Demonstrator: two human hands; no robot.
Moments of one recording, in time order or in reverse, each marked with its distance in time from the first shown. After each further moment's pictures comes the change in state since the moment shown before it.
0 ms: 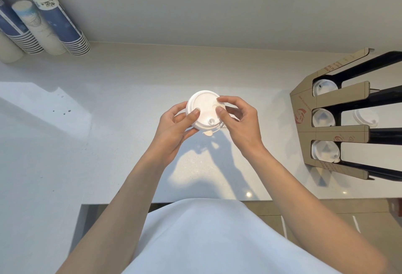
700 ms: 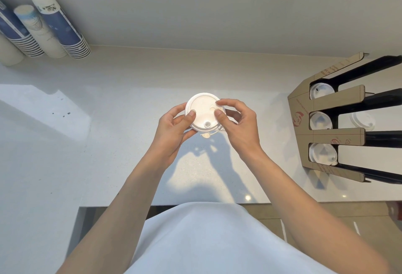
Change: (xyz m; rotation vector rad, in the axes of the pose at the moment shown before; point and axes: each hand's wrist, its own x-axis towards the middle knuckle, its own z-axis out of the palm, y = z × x) left_hand 0.000 0.000 0.005 0.000 0.031 0.025; right_hand -0.002 -0.004 -0.001 -0.011 0.030 -0.006
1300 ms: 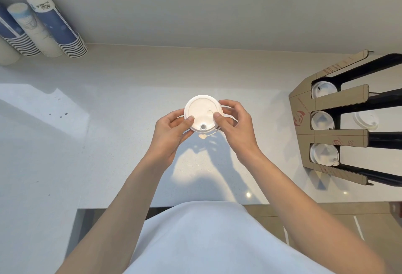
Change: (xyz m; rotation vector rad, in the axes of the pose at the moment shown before) left_hand 0.008 -0.007 0.000 0.053 0.097 -0.058; right_hand 0.010 0.021 -0.003 0.027 -0.040 0.136
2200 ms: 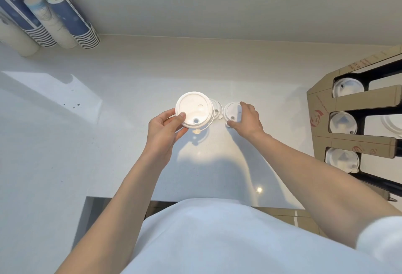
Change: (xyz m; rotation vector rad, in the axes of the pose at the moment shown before) left_hand 0.002 -0.003 -0.008 -0.003 0.180 -0.035; right_hand 0.106 0.102 -0.036 -0.911 -0.153 0.168
